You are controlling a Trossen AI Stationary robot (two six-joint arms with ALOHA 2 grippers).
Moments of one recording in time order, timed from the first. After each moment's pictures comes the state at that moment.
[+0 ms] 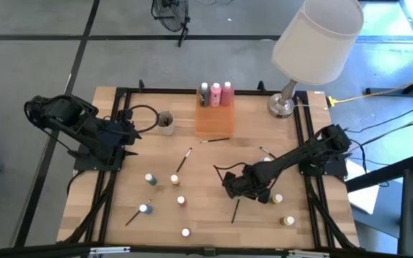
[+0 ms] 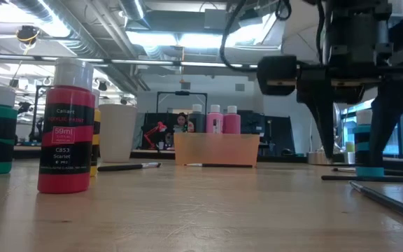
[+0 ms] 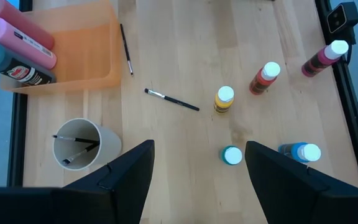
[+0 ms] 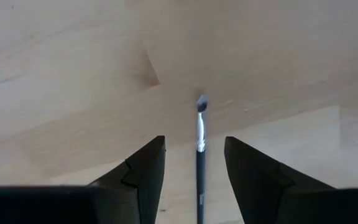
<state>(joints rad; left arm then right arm) -0.39 1.15 1.68 -1.57 -0.24 -0.23 0.43 1.83 1.17 -0.73 -0.06 2.36</state>
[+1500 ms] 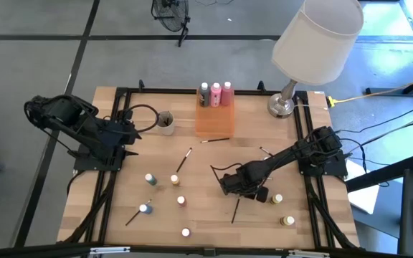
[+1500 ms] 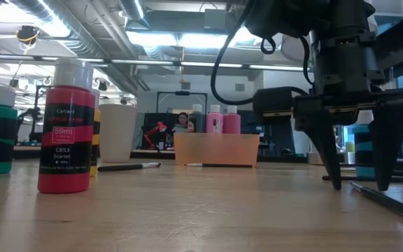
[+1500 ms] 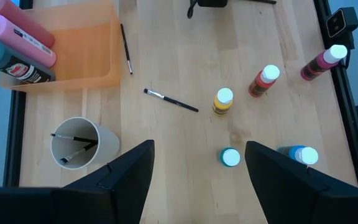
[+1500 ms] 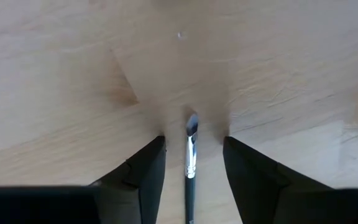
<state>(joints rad) -0.39 1.15 1.68 -1.56 -0.24 -0.25 0.37 1.93 1.18 -0.74 -0.18 2.29</state>
